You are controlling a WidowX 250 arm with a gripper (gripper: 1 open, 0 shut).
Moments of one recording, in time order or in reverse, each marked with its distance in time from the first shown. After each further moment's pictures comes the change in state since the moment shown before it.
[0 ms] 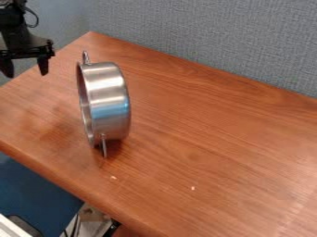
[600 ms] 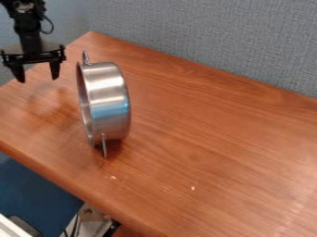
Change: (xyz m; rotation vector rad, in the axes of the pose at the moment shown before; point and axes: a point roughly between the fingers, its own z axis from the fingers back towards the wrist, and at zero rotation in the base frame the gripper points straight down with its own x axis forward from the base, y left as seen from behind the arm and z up) arm 0.006 -0.022 -0.026 0.081 0.078 0.108
